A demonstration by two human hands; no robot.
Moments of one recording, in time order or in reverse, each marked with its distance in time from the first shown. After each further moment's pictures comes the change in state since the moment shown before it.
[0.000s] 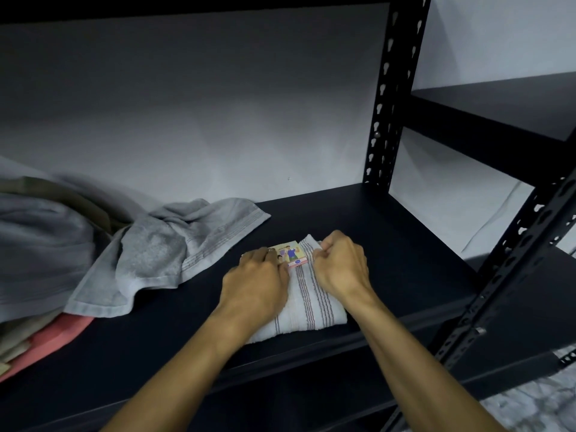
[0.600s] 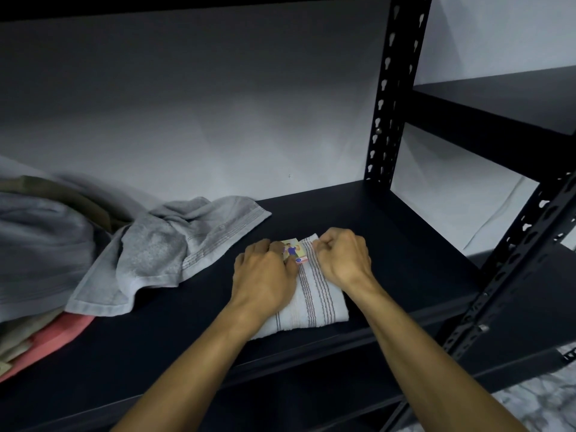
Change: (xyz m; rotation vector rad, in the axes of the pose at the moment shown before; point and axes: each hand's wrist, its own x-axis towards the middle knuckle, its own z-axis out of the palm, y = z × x) left_hand 0.013 0.009 0.008 -0.096 0.056 -0.048; right_hand 0.018 0.007 0.005 -0.018 0.012 -0.057
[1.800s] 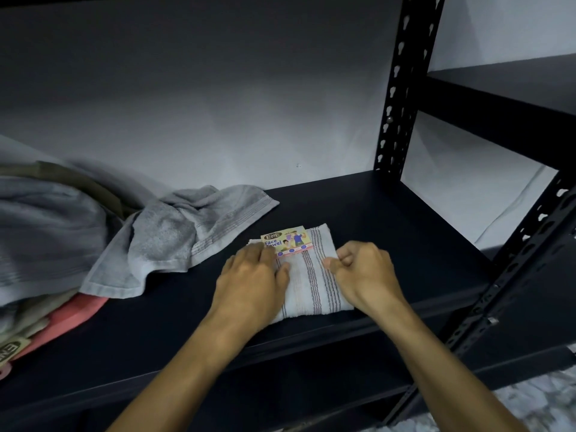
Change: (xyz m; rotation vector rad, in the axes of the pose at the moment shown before) left_hand -0.042 -0.020 -0.013 0.162 -0.012 0.050; right_hand -0.051 0.007 -0.020 0.061 -0.080 0.046
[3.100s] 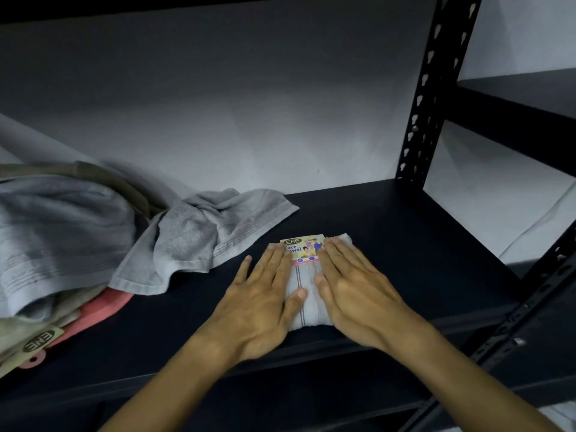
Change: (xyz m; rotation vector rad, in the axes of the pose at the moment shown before) left_hand -0.017 -0.030 -0.002 0.077 -0.250 0.189; right_hand -0.006 -0.002 0.021 -0.707 -0.106 -0.715
